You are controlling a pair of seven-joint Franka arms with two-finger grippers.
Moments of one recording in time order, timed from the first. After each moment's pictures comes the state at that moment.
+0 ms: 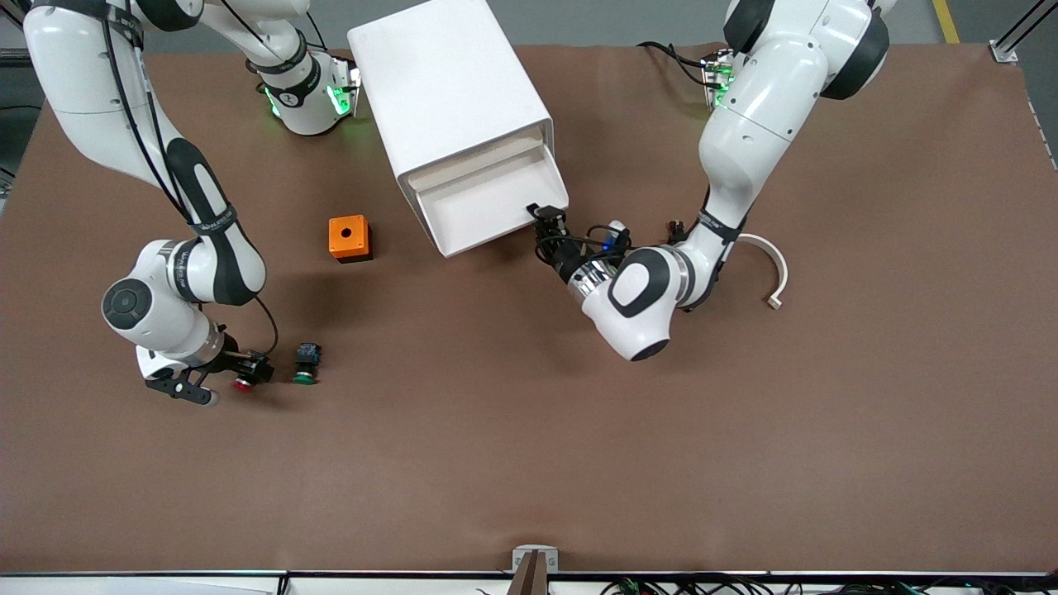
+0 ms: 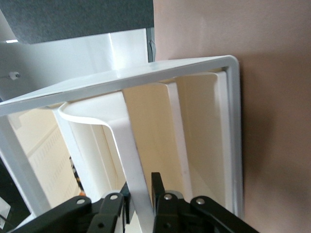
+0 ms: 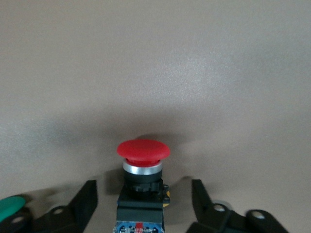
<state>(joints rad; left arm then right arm) -0.44 0.91 -0.14 -1.40 -1.03 1.46 -2.17 -0.01 0.60 -0.06 -1.94 0.02 2.61 0.23</state>
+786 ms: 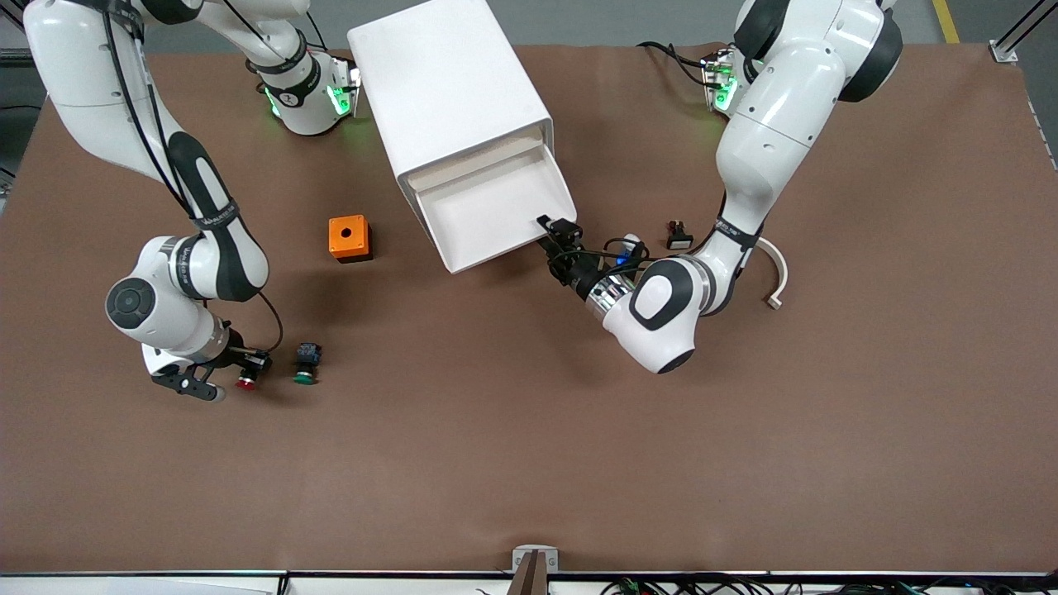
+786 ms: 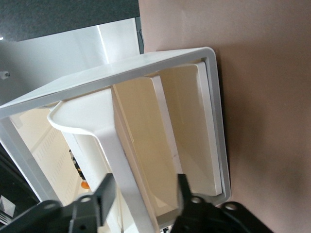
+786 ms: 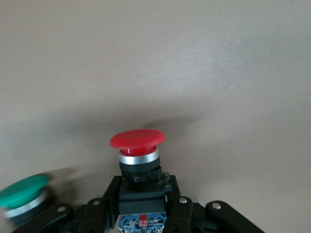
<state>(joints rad) -0.41 0.91 -0.14 -1.39 -1.03 1.48 -2.08 0.02 0.55 -0.05 -1.93 0.02 2.49 0.29</state>
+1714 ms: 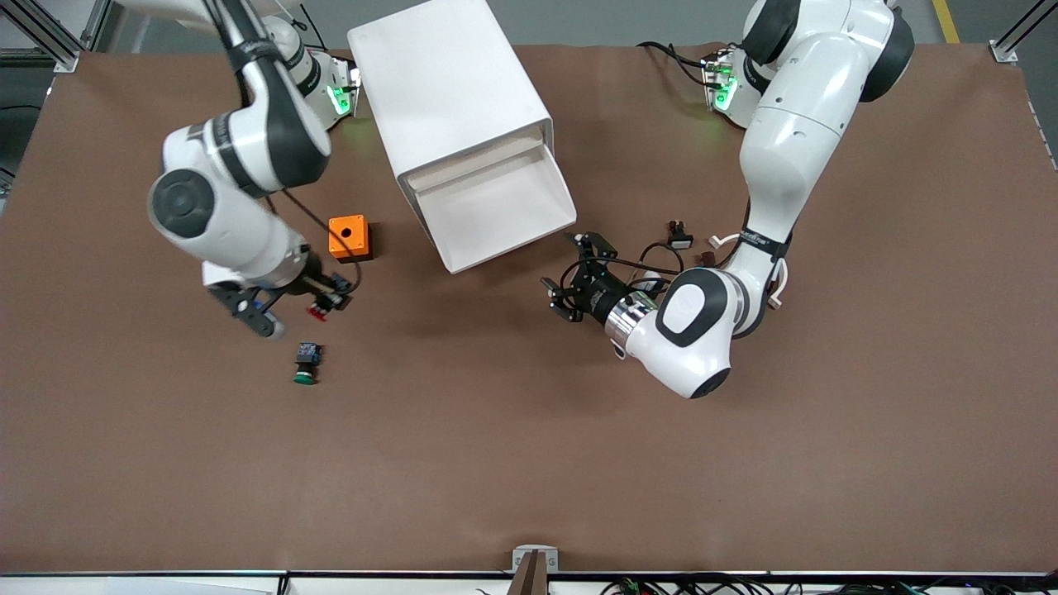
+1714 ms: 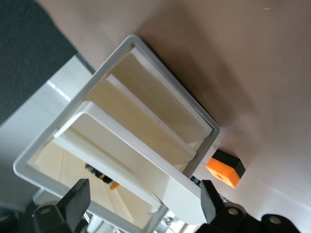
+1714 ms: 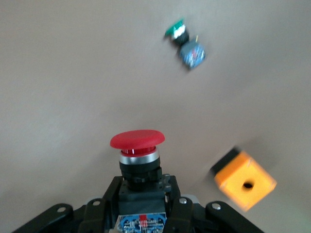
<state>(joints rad) -0.37 0.91 -0.11 -1.22 -0.95 1.46 -1.57 0.40 0.19 -0.02 -1.88 0.10 2.01 1.04</state>
